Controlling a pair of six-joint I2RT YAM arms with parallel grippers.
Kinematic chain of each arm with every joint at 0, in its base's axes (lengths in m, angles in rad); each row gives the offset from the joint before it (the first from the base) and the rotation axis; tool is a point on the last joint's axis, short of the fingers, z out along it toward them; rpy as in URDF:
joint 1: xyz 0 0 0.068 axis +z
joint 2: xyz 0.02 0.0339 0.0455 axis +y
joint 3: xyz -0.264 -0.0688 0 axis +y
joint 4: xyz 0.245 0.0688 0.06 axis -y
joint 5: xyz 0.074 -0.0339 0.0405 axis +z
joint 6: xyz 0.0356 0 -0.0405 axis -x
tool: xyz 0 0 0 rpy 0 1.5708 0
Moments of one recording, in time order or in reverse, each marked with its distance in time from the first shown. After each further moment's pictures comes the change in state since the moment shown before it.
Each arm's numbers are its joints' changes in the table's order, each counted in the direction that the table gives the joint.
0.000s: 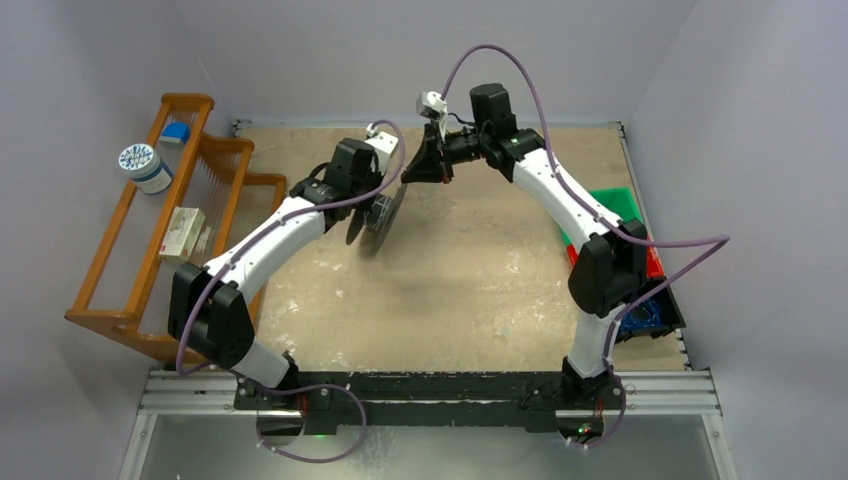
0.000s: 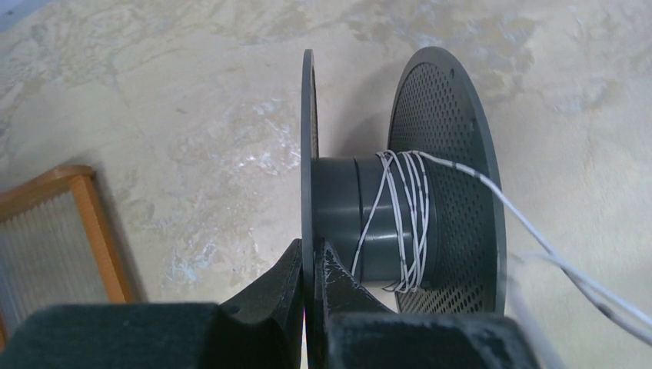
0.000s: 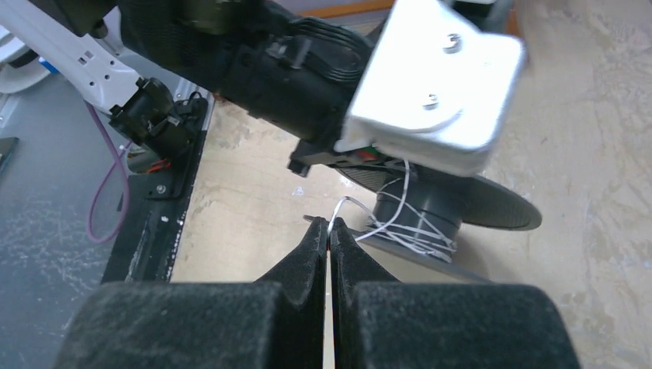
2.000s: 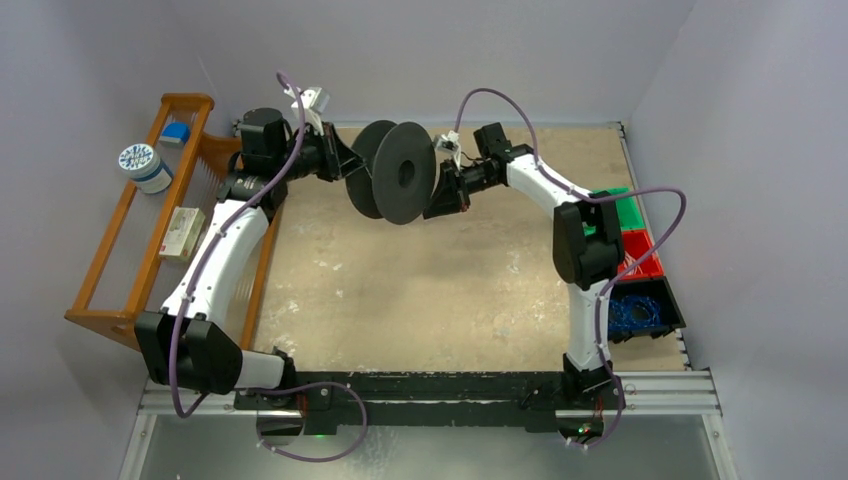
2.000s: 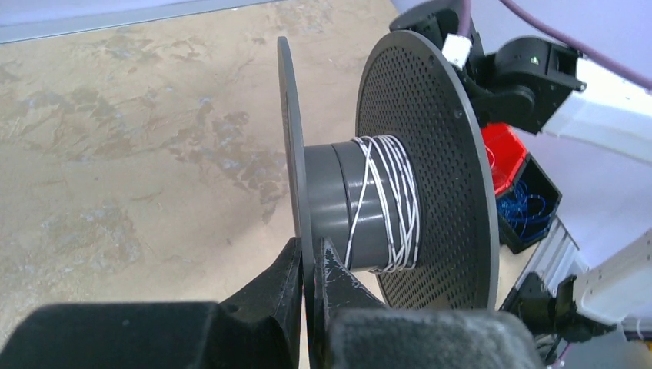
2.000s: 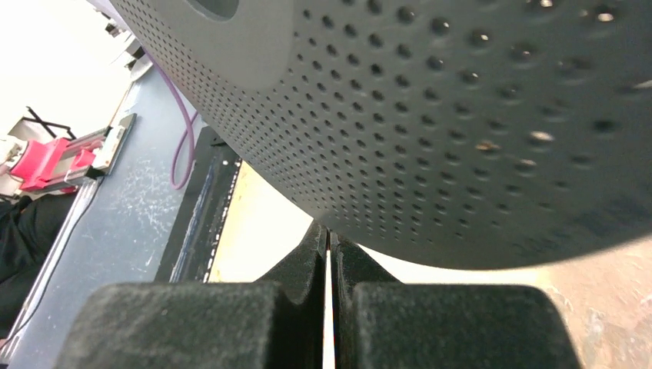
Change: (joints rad) left arm 0.340 -0.154 -0.047 0.173 -0.813 0.399; right arm -0.104 0.229 0.091 -0.256 0.248 0.274
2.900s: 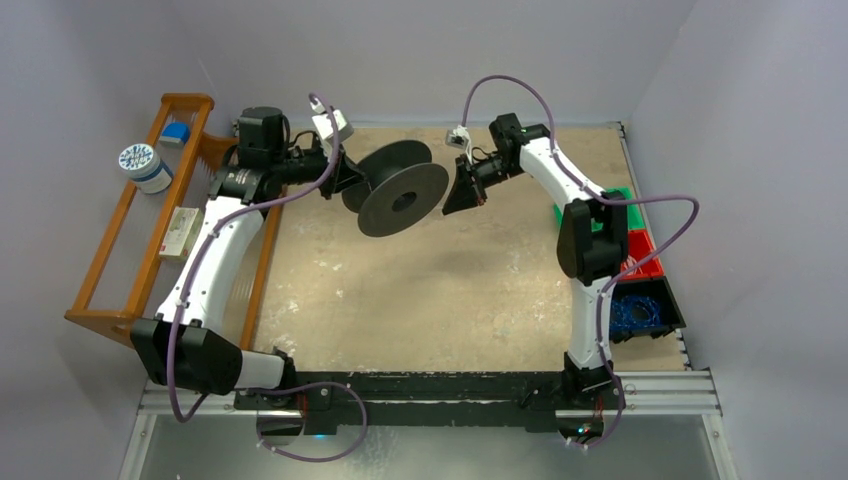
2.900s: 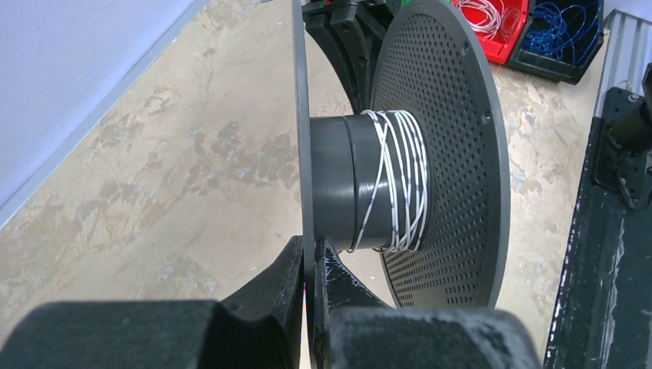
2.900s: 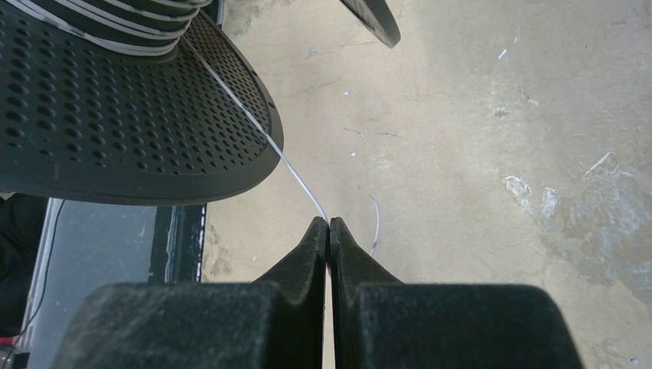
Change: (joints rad) left arm 0.003 0.000 -0.098 -0.285 -0.274 -0.684; right arm -0.073 0.018 -0.184 -0.440 -0.200 0.232
